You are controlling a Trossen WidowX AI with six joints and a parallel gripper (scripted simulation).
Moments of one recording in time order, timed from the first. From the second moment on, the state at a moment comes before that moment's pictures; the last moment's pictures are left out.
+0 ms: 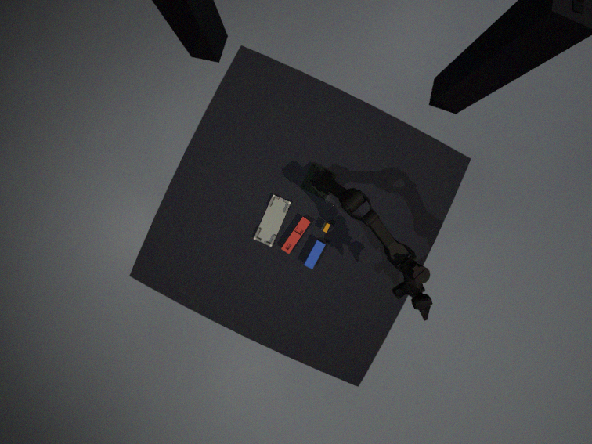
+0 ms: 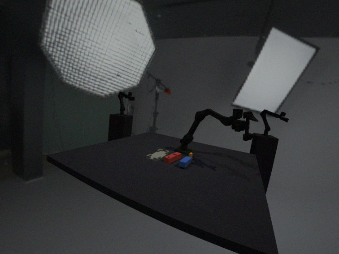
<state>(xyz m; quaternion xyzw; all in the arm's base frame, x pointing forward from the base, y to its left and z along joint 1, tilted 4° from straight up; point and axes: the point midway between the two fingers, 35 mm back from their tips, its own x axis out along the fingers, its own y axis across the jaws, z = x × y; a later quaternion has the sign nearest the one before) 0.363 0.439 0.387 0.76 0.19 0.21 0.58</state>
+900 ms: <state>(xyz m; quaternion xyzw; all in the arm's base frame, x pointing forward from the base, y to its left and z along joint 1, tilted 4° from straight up) 0.394 0.037 0.186 0.20 0.49 -0.13 0.84</state>
